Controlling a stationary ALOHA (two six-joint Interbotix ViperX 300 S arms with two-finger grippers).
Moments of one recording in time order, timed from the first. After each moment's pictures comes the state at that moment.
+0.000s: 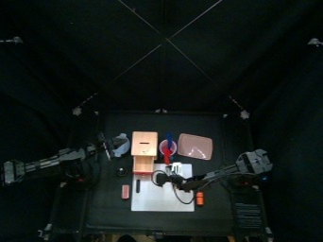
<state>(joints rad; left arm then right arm) 0.40 -0.87 1.19 -0.08 -0.24 0.00 0.27 0.16 0.23 -0.66 1.11 0.56</state>
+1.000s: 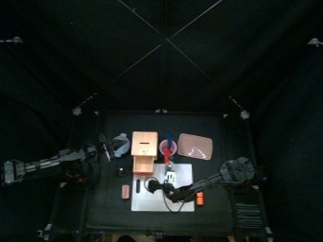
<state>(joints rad) 0.40 -0.87 1.22 -0.08 -0.24 0.00 0.33 0.27 0.08 -0.59 1.23 0.75</state>
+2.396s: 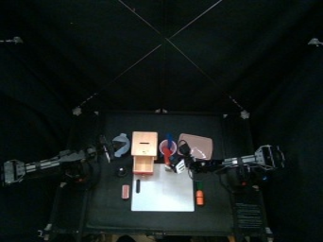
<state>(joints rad) 0.40 -0.87 1.27 -0.08 -0.25 0.00 -0.01 -0.16 0.75 -0.89 0.36 1.92</state>
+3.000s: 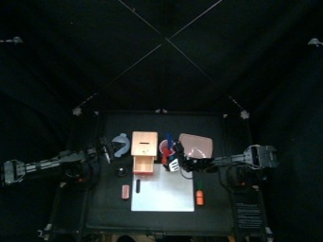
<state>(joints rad) 0.40 -0.87 1.29 -0.09 -0.25 0.00 -0.05 0.00 0.67 -0.87 0.21 1.92</state>
